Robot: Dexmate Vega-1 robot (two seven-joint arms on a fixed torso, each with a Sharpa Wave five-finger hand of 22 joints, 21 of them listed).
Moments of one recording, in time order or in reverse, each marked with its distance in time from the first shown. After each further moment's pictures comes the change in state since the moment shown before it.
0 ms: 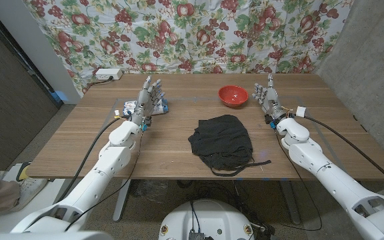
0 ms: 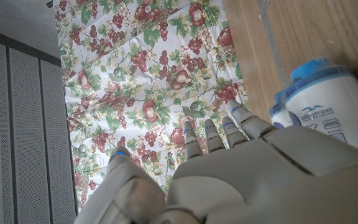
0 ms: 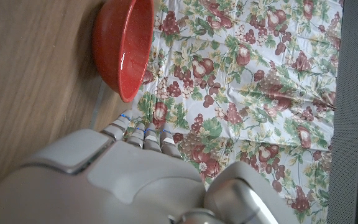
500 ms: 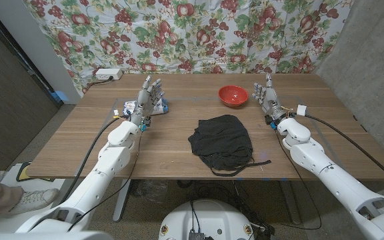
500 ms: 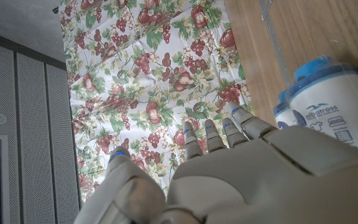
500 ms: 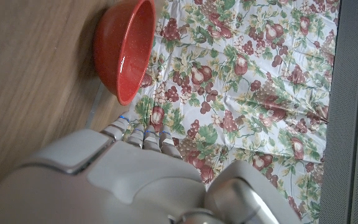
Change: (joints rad) left arm 0.012 -0.025 -0.045 -0.005 0.047 -0.003 -0.044; left_hand 0.000 0.000 0.000 0.000 0.000 -0.006 0.002 -0.004 0.000 0.000 0.000 0.000 -0.003 -0.019 -0.003 0.000 0.000 -0.023 -0.055 0.000 -0.003; right arm -0.010 -0.023 -0.011 -0.030 -0.046 0.000 -0.008; right_hand 0.023 -0.013 0.001 -0.016 0.000 -0.032 -0.003 -0.005 0.000 -0.026 -0.002 -0.004 0.000 -0.015 0.007 -0.009 -0.003 -0.022 0.000 -0.005 0.000
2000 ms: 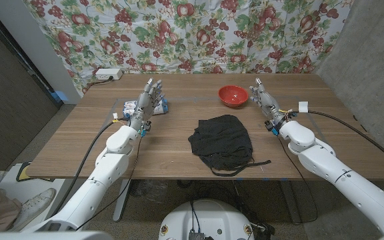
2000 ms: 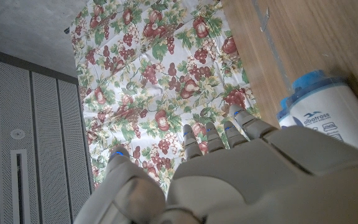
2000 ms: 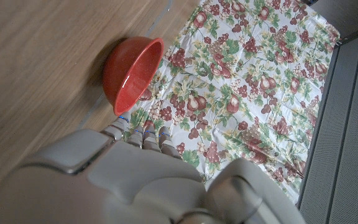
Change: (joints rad) left arm 0.094 0.033 0.004 -0.112 0.043 -0.025 0.038; left_hand 0.000 0.000 -0.013 -0.004 0.000 -0.026 -0.016 -0.020 -0.004 -0.041 -0.002 -0.012 0.000 -0.048 0.001 -0.005 0.000 -0.041 0.063 -0.009 0.000; right arm -0.115 -0.155 -0.022 -0.264 -0.180 -0.104 -0.112; right_hand 0.049 -0.009 0.002 -0.032 0.019 -0.028 -0.032 0.005 0.000 -0.018 -0.029 0.000 0.000 -0.039 -0.022 0.000 0.000 -0.041 0.002 -0.004 0.000
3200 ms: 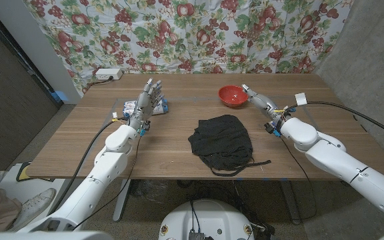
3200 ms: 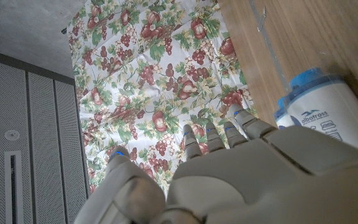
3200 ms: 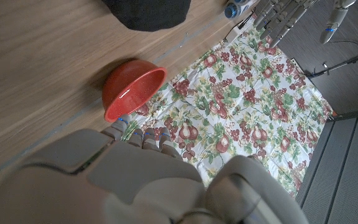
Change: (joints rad) left arm -0.037 0.005 0.010 0.041 -0.011 0.010 -0.024; left_hand 0.000 0.000 -0.005 0.005 0.000 0.011 0.011 0.000 0.000 0.000 0.000 0.000 0.000 -0.005 -0.005 0.000 0.000 0.000 0.000 0.005 0.000; right arm -0.030 -0.154 -0.022 -0.234 -0.162 -0.210 -0.015; right_hand 0.036 0.002 0.009 -0.023 0.015 -0.013 -0.012 0.000 0.000 -0.032 -0.014 0.000 0.000 -0.041 -0.016 -0.004 0.000 -0.039 -0.011 0.000 0.000
